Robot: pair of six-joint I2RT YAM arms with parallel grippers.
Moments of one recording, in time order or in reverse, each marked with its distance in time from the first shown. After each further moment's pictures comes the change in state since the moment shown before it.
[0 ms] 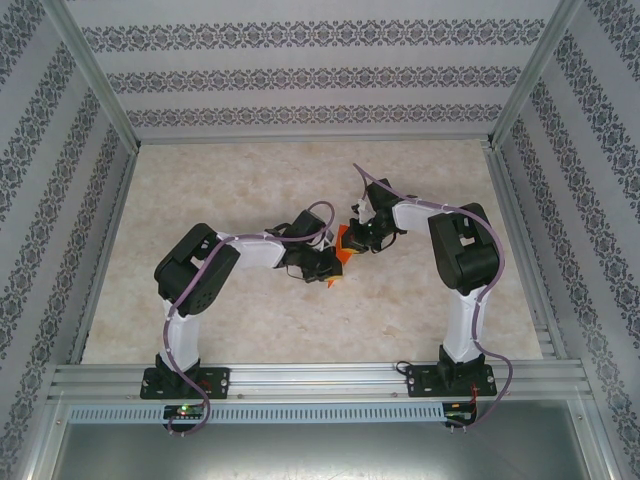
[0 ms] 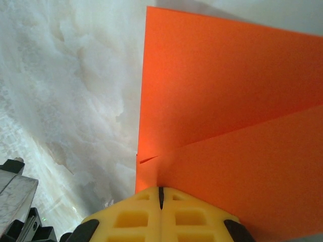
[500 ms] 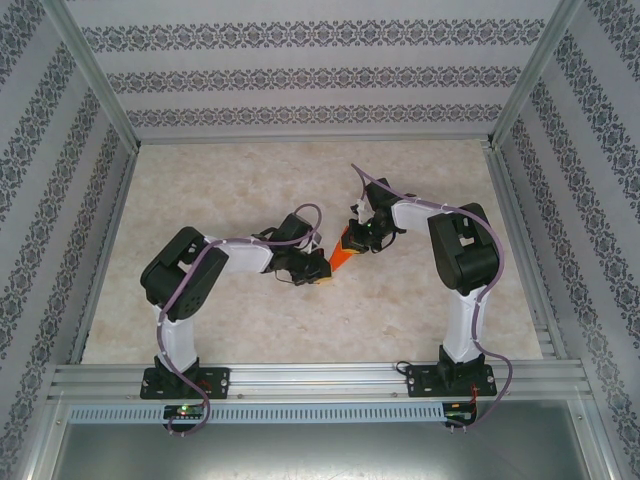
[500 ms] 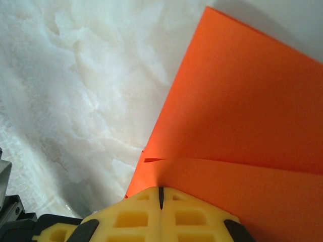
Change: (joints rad) left arm 0.046 -0.086 -0.127 0.050 -0.007 0.000; right arm 0.005 0.000 0.014 -0.034 0.020 -0.023
